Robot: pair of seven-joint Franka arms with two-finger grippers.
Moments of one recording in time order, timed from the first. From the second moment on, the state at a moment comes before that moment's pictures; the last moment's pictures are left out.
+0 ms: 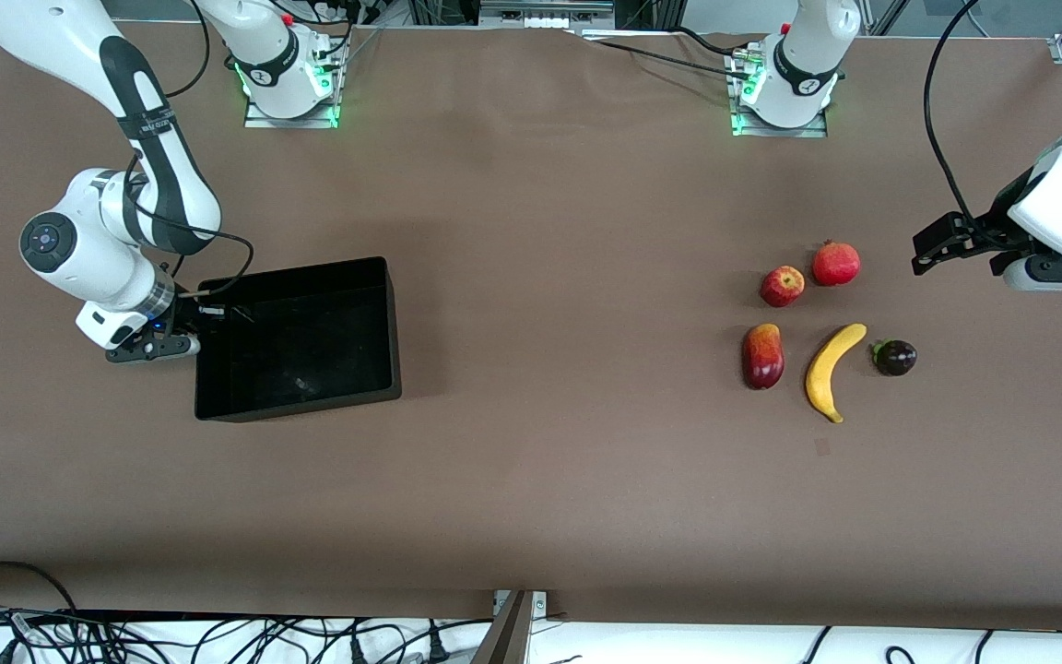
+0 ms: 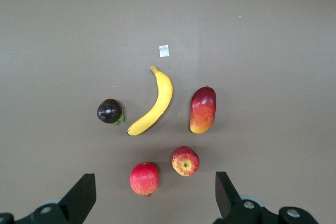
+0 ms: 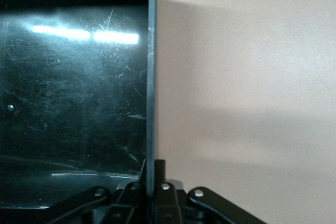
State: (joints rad) left arm -0.03 0.02 0.00 -1.70 0.00 1.74 -0.04; right arm 0.09 0.34 -0.15 -2.18 0.10 2.52 -0.28
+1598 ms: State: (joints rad) left arm -0.03 0.01 -0.01 -1.69 0.00 1.72 -0.04; right arm 0.11 0.23 -0.13 -1.54 0.10 1.71 -0.22
